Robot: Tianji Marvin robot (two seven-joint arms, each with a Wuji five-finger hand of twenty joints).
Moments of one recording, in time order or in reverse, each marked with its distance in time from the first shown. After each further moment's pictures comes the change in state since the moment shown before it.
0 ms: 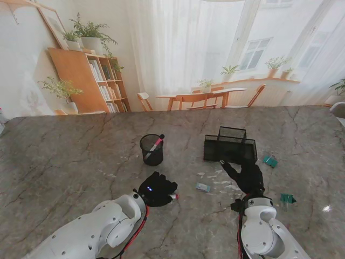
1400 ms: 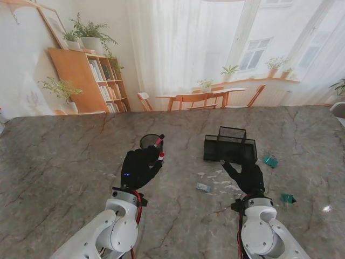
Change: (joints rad) left arm 0.255 -0.149 -0.300 -0.138 -0.296 0.134 0.503; right arm -0.002 -0.001 0.002 -0.001 -0.001 0.000 -0.003; left_hand 0.001 -0.025 0.001 -0.002 0.000 -0.037 0.030 0.013 0.003 -0.032 0.010 -0.002 0.052 -0.004 -0.022 -0.021 0.002 -0.010 -0.025 0.000; right_hand 0.000 0.009 -0.011 0.000 0.000 0.000 0.001 0.000 0.000 0.006 0.000 0.000 0.000 0.001 0.000 0.000 0.000 0.000 0.000 0.000
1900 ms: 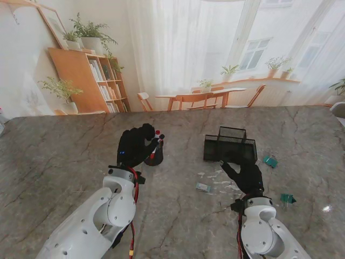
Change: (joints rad) left arm -0.121 -0.015 -0.038 0.020 -0.065 -0.021 -0.050; right arm 0.007 0.004 -0.005 0.005 -0.018 0.007 0.021; left_hand 0.002 0.000 0.000 0.000 0.000 -0.004 0.011 0.000 0.004 -0.002 0.002 0.000 0.000 0.000 -0.005 0.001 0.000 0.000 0.000 0.000; right_hand 0.000 0.000 0.000 0.000 0.000 0.000 0.000 0.000 0.000 0.000 0.000 0.000 0.000 0.000 0.000 0.000 0.000 0.000 0.000 0.000
